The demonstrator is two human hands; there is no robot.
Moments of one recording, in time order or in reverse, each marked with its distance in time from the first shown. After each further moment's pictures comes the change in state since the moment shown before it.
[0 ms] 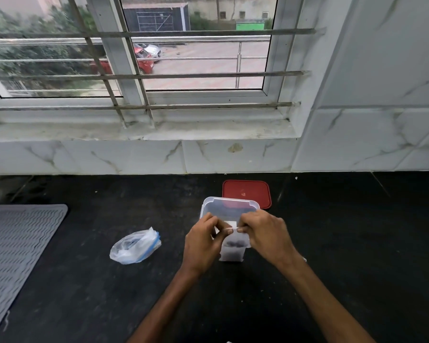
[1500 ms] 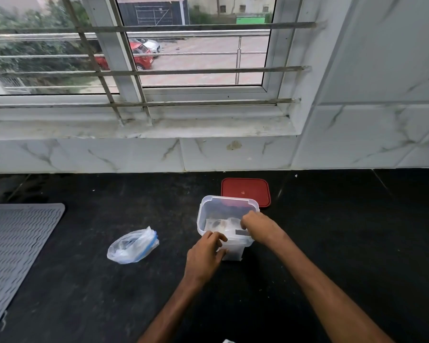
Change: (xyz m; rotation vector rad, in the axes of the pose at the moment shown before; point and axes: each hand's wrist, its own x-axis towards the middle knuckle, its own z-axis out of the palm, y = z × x) left_hand -0.022 -0.044 0.037 0.245 -0.260 -0.133; right_hand 0.045 0.042 0.050 -0.151 -0.507 0.048
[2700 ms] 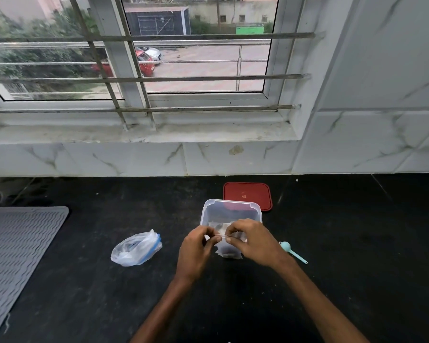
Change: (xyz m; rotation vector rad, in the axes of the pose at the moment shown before) left_hand -0.003 0.007 -0.040 -0.302 0.195 0.007; right_hand -0.051 -0.038 -0.007 0.581 0.318 -0.168
